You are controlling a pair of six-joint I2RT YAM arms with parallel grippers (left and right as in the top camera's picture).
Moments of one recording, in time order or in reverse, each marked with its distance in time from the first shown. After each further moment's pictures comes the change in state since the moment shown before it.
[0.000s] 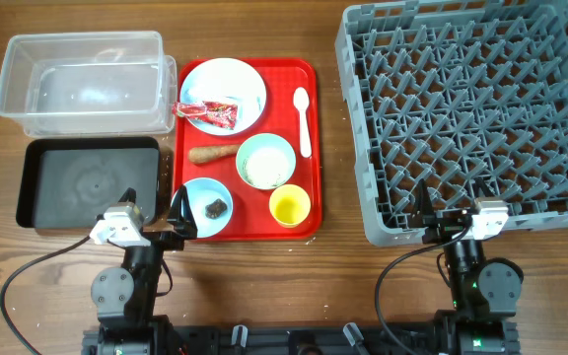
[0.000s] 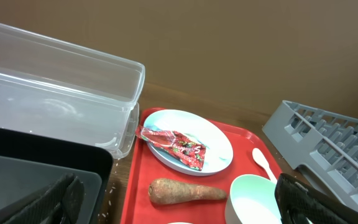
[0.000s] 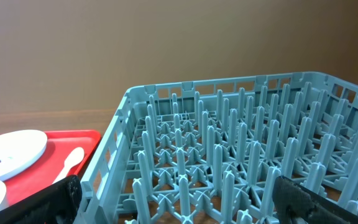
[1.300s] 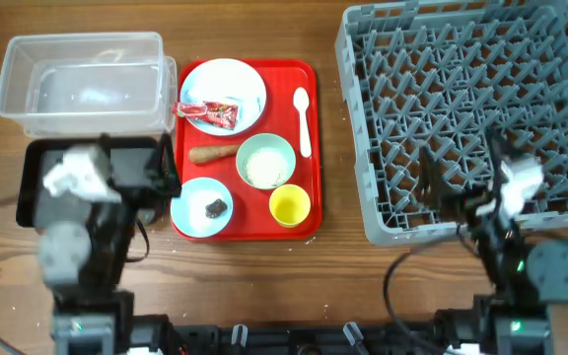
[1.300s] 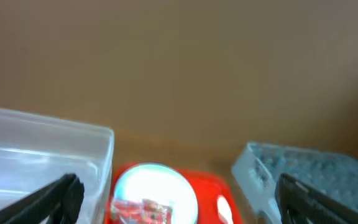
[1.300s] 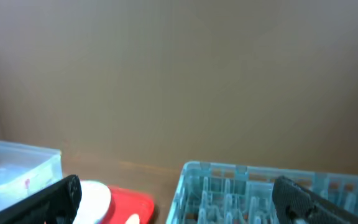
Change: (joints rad) left arm 0.000 0.518 0.540 0.014 0.071 0.010; right arm 0.000 0.450 0.486 0.106 -0.253 -0.014
